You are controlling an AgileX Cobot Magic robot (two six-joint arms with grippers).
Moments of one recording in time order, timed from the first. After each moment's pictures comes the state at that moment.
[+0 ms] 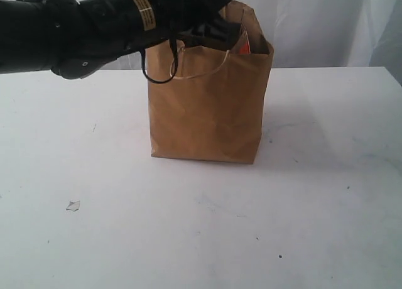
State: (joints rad) left arm -0.66 1.71 -1.31 0.55 -0.39 -0.37; right arm -0.07 0.00 0.00 0.11 0.37 0.06
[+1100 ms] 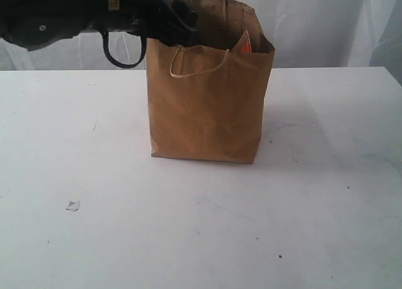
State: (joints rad) left arm -0.66 1.56 -1.31 0.55 0.13 -0.32; right arm -0.07 0.00 0.00 0.11 0.37 0.06
